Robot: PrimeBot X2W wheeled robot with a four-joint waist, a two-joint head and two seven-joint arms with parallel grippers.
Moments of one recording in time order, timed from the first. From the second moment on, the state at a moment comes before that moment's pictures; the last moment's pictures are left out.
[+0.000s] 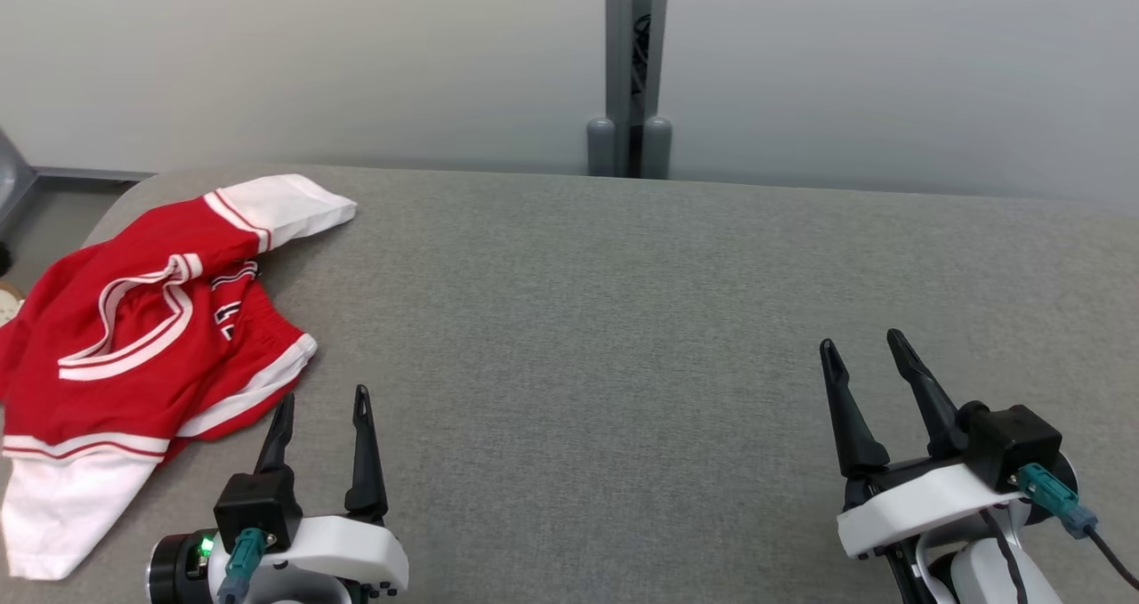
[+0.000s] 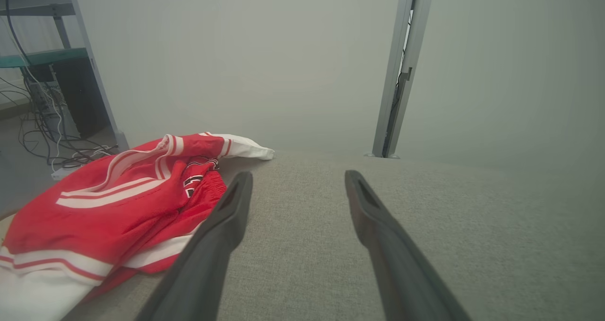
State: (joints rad) left arm -0.07 0.05 -0.16 0.27 -0.21 0.21 -0.26; right arm -0.18 -0.05 0.13 0.30 0.21 0.13 -0.26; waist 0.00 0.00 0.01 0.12
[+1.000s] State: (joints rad) left arm 0.00 0.05 -0.05 0.23 -0.16 0.19 -0.26; right arm -0.17 -0.05 0.29 0.30 0.27 0.13 -0.26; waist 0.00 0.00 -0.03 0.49
